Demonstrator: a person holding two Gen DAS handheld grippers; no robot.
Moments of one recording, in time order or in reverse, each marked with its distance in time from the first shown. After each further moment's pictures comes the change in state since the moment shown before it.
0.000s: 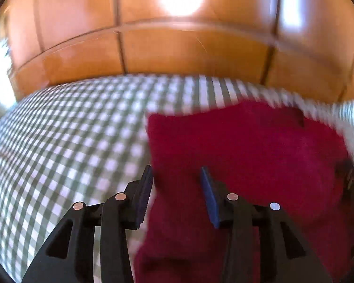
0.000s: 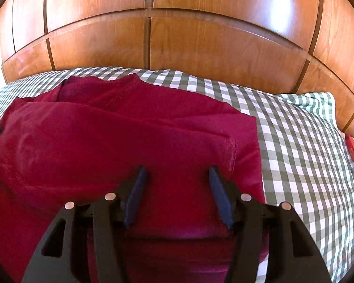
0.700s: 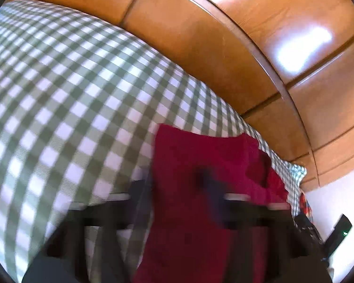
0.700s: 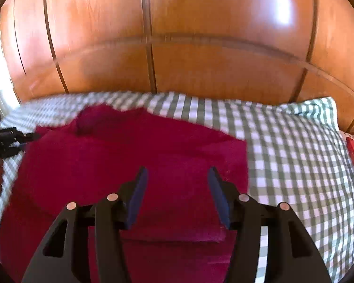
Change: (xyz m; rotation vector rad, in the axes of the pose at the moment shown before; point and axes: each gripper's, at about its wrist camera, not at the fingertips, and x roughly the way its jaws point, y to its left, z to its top) left arm 0.053 0.096 0.039 -0.444 0.159 -0.466; right arm -0.030 -0.019 0.034 0.051 0.003 0.094
